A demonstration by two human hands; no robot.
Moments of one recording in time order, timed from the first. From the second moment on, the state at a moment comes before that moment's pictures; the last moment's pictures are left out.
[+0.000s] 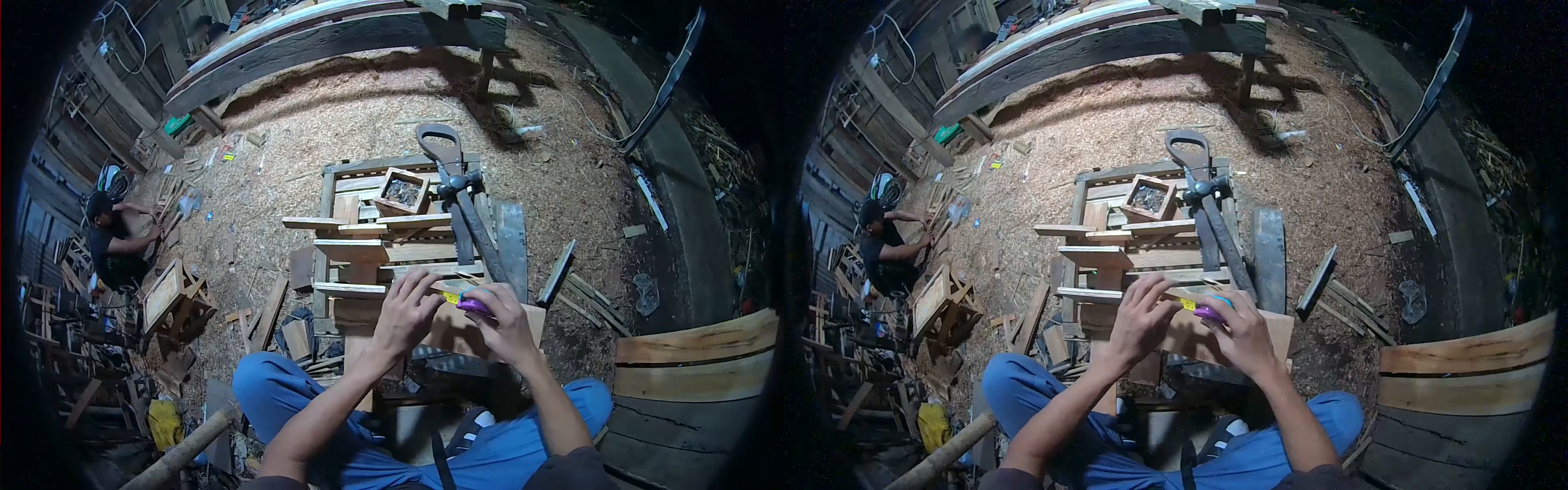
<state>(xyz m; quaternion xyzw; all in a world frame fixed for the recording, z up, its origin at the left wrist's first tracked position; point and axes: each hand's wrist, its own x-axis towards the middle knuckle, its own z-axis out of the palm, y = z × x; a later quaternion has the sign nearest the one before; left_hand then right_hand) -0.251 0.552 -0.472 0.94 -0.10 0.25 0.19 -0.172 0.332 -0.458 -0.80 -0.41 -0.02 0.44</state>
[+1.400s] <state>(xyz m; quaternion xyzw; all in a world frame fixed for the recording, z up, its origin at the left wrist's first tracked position) -0.262 0.560 -0.533 0.98 -0.09 0.14 0.11 -0.163 0.328 -0.484 -0.83 -0.43 0.11 0.33</state>
